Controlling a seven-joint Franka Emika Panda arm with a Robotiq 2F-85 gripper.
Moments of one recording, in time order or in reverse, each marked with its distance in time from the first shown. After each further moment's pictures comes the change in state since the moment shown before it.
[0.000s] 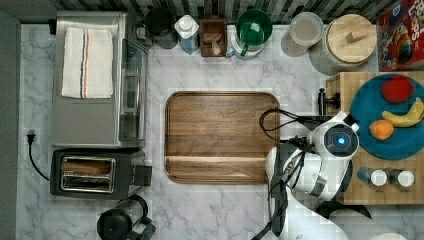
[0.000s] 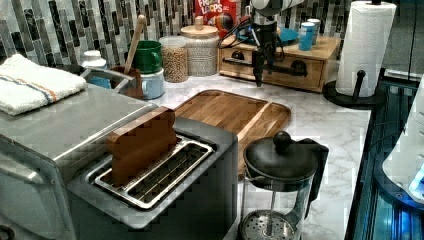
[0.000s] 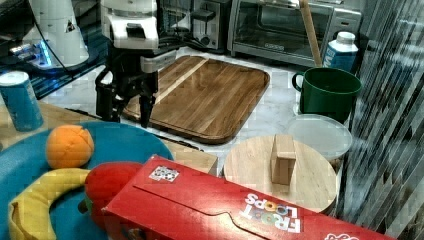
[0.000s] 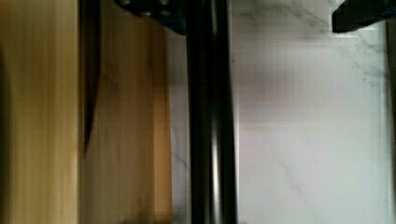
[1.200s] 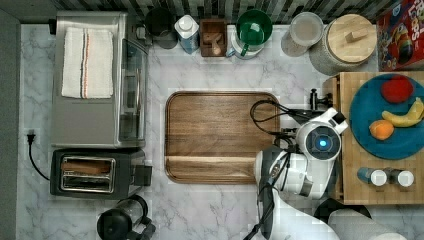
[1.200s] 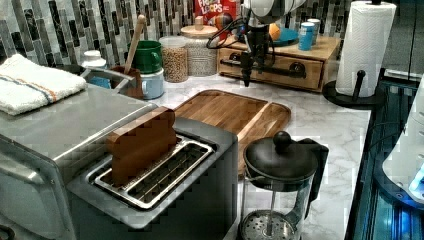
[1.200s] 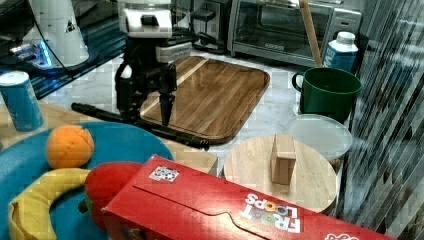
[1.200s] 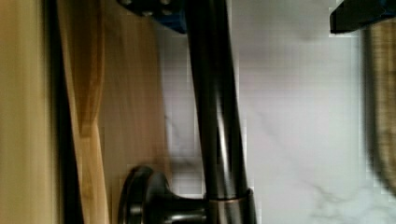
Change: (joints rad) arm 0.007 -0.017 0.057 -0.043 -0.043 0.130 0.177
